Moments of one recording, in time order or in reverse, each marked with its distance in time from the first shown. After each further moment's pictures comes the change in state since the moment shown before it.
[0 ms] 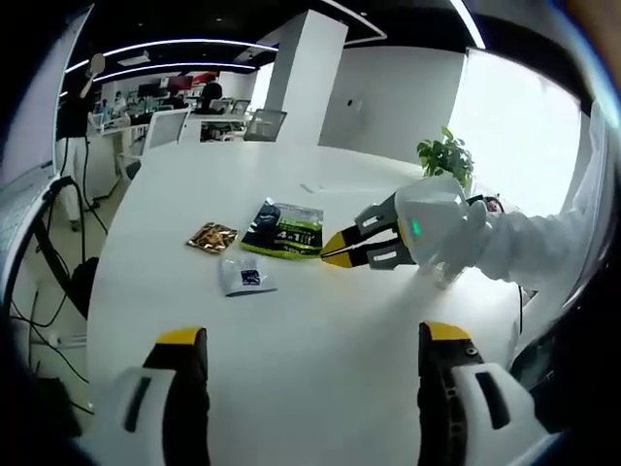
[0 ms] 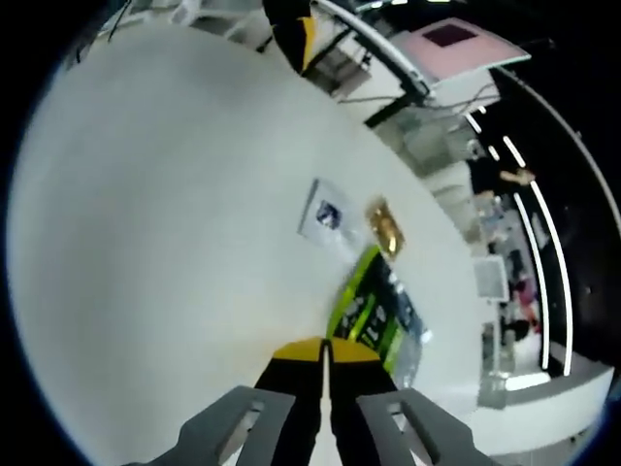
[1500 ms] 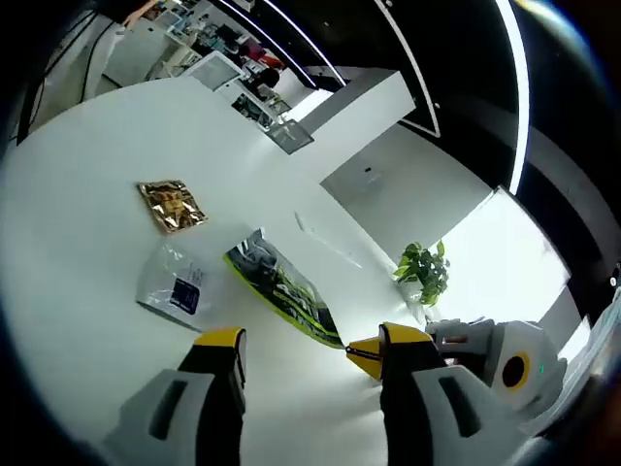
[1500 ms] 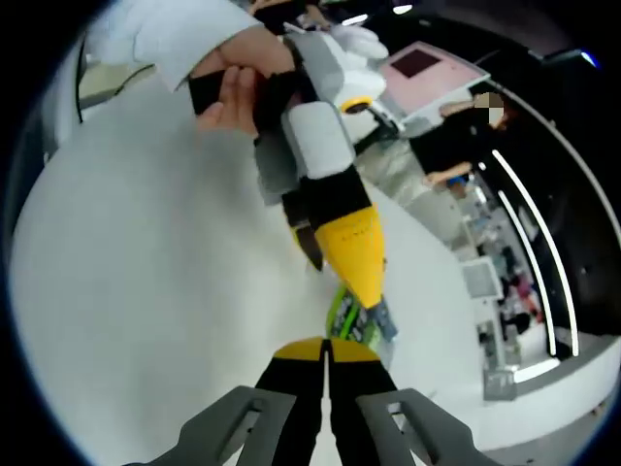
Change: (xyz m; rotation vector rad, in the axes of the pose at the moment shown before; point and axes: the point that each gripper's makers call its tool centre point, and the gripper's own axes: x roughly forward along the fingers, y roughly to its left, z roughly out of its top) left arm 0.092 -0.010 0.039 -0.608 -0.193 -0.215; right arm -0.060 0.010 0.025 0.102 -0.103 -0.041
